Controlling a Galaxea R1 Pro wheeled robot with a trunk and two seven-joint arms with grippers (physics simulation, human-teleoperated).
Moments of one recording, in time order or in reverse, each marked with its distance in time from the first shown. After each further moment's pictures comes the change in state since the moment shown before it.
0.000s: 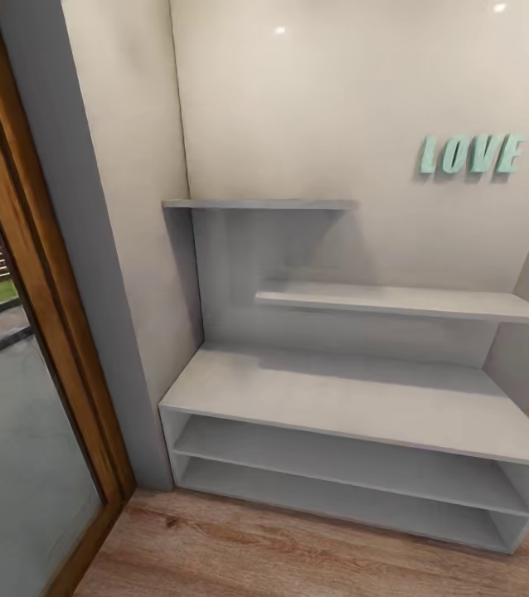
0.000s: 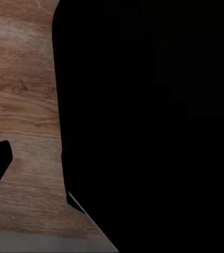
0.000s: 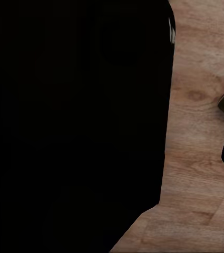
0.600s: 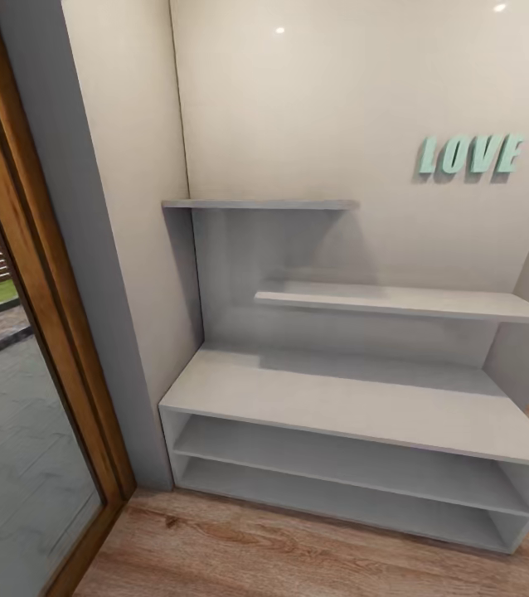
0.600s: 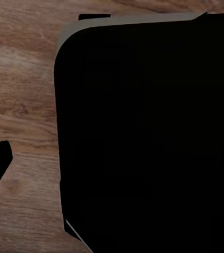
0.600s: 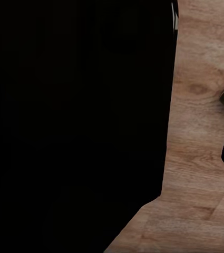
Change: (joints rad) left arm 0.001 -0.003 0.000 -0.050 0.007 -0.026 0.000; right arm 0.014 0.001 0.001 -0.001 -0.002 0.001 0.000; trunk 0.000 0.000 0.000
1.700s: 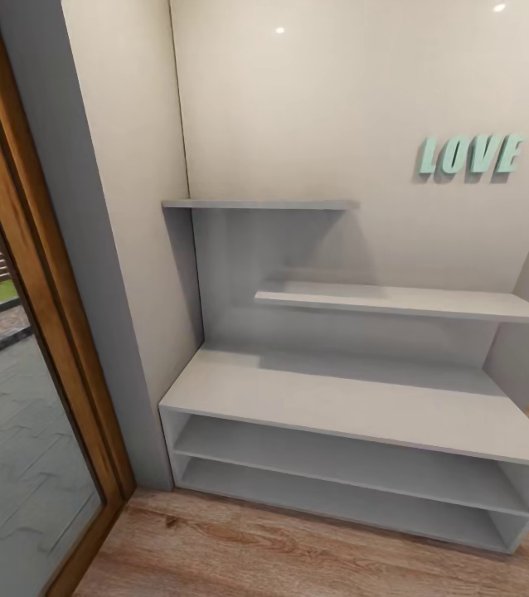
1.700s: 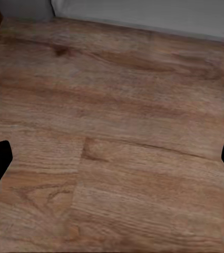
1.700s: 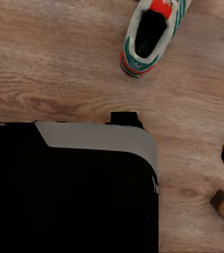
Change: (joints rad) left arm -0.111 0.001 0.001 -0.472 0.000 -0.111 -0.001; right arm -0.001 -0.005 -0.005 -0.311 0.000 0.000 0.004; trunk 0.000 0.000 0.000
